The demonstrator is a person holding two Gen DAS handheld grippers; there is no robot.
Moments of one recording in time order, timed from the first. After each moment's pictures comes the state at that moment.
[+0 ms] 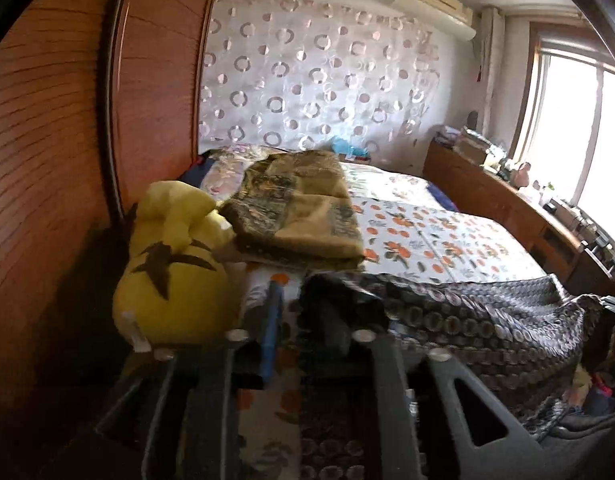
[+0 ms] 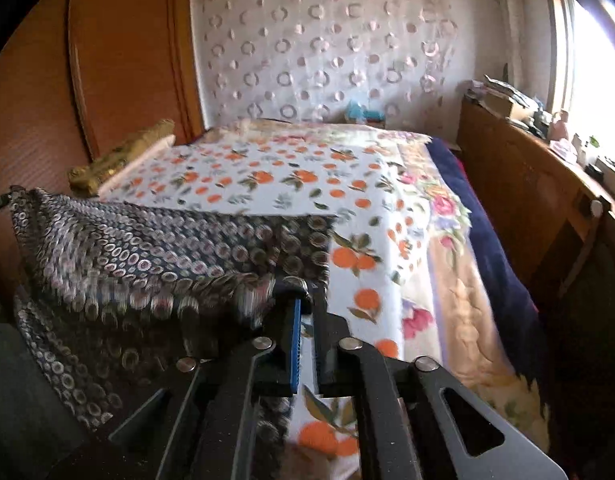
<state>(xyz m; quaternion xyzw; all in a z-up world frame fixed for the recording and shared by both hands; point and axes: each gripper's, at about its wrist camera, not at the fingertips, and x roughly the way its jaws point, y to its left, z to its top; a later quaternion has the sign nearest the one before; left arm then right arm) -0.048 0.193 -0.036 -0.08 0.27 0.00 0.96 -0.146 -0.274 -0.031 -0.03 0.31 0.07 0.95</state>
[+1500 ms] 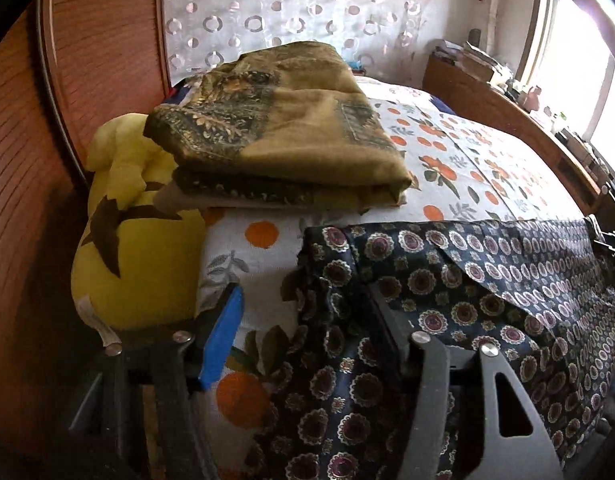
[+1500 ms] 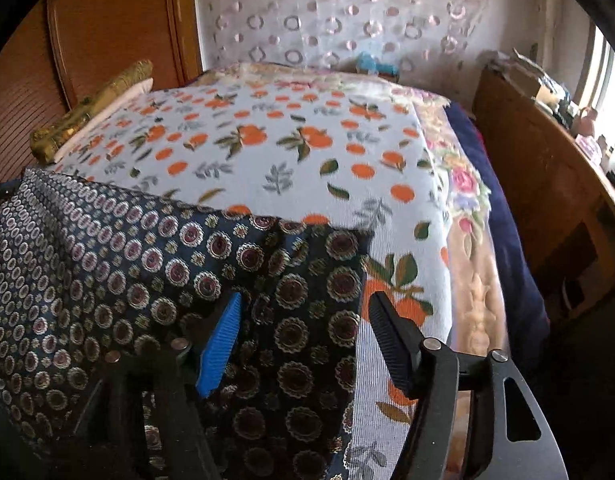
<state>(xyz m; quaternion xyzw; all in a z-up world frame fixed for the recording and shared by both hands) 0.055 0.177 -0.111 -0.04 0.42 -0.03 0.91 -0.001 -0.214 -0.095 -0.06 0.41 0.08 0.91</state>
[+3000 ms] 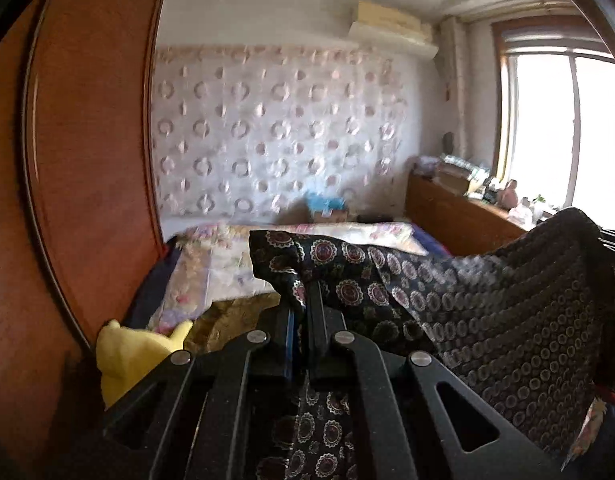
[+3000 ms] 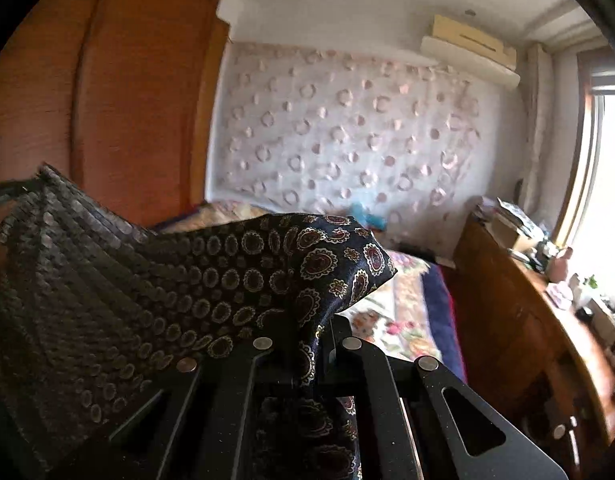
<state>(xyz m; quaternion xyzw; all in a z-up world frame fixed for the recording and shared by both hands) 0.131 0.143 0.085 -0.02 0.20 -0.03 0.98 0.023 -0.193 0.101 -0.13 0.17 0.08 0.97</state>
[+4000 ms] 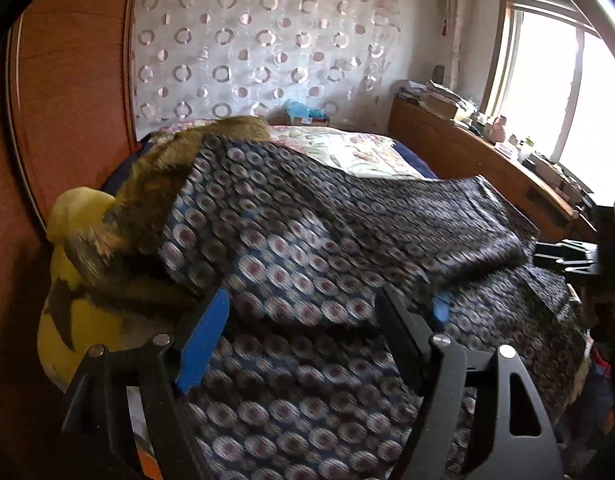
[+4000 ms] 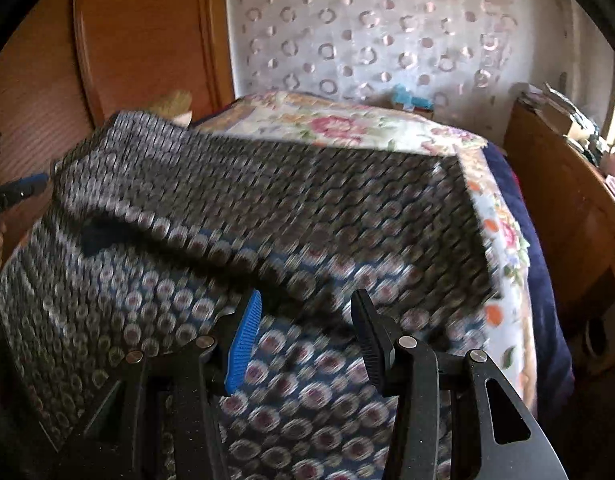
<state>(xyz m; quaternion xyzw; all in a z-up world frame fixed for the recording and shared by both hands) 0.080 0.112 -0.062 -0.05 0.34 -0.08 0.94 0.044 -0.209 -0.057 -0.07 0.36 0.14 0.92</state>
